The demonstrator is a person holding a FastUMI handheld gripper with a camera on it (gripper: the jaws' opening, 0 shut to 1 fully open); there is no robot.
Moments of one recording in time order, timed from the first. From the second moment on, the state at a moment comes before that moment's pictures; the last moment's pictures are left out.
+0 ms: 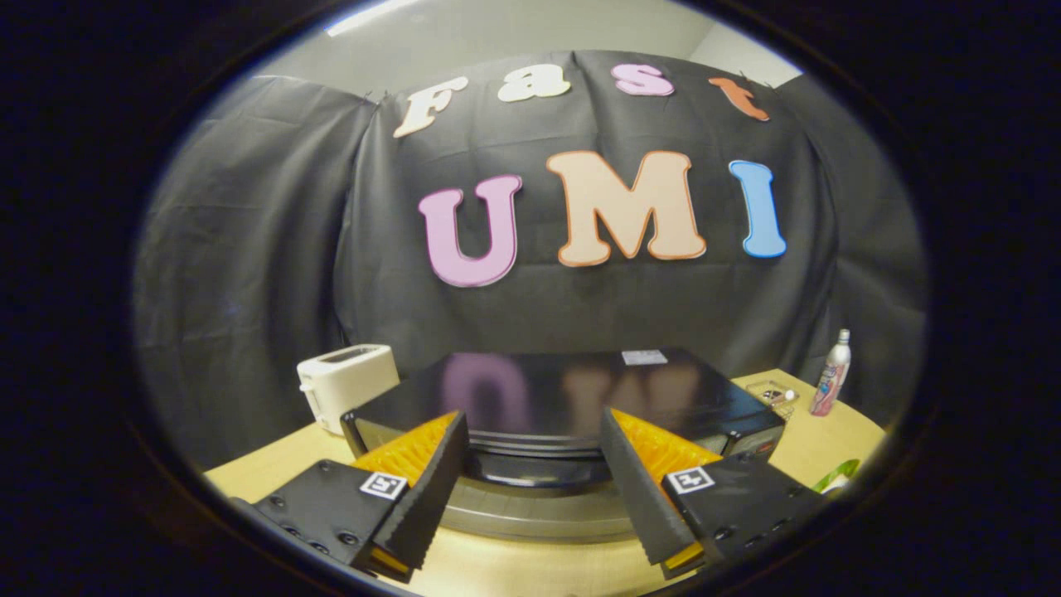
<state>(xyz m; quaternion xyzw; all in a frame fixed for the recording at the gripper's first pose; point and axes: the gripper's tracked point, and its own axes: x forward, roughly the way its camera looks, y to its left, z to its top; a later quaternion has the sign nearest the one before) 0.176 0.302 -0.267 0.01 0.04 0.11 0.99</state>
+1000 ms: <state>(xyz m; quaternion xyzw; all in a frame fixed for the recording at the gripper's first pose) 0.025 0.283 -0.349 0.01 0.11 0.13 0.99</state>
